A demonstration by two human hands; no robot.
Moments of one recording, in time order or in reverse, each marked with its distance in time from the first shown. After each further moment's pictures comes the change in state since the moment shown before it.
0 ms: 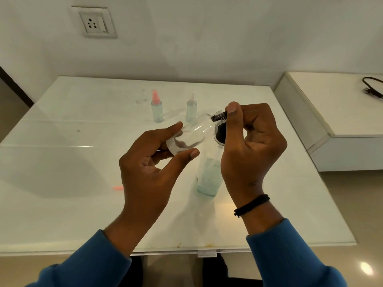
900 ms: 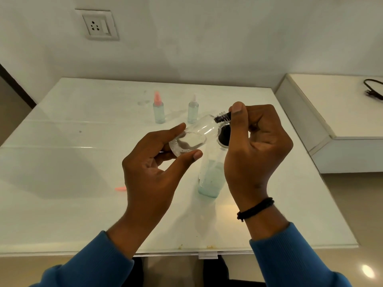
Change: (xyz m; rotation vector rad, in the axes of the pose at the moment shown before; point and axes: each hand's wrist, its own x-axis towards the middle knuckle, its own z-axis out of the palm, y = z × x) left_hand 0.001 0.002 -0.001 -0.024 -0.001 -0.013; right_hand 0.001 -0.005 0.001 -0.011 0.018 0.000
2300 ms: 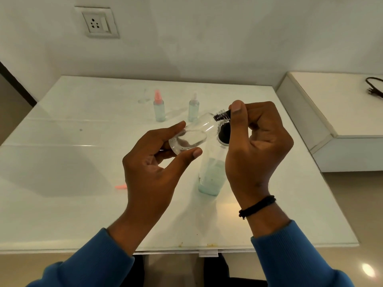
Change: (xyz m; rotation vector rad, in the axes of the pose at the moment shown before) left_hand 0.000 -0.001 0.001 0.008 -0.006 0.000; right_hand 0.001 0.002 -0.002 -0.005 -0.022 -0.037
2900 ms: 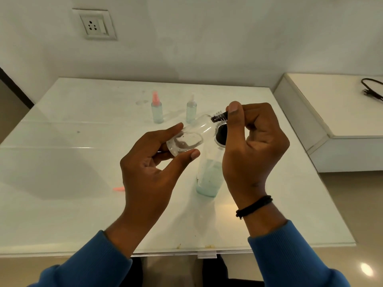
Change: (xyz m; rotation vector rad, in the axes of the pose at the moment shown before) left_hand 0.000 -0.001 0.001 -0.002 0.004 -0.002; right_hand 0.001 0.000 0.000 0.003 0.002 -0.011
